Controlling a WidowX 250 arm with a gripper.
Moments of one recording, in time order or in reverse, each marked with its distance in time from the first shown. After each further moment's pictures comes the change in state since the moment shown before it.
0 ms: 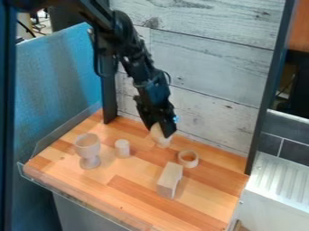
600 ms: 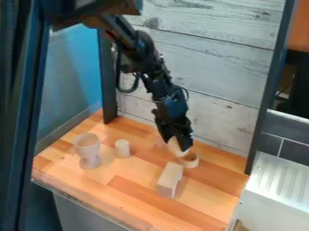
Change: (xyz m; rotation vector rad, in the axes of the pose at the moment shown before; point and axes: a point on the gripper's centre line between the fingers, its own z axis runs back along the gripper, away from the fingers) arm 0.015 -0.018 -0.034 -0.016 -0.008 -0.059
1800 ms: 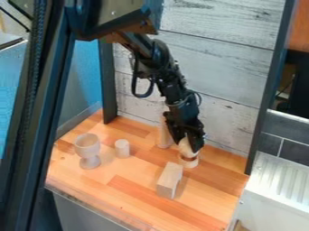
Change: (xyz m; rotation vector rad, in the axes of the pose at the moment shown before) arm 0.021 -0.001 -0.021 0.015 -0.010 0.022
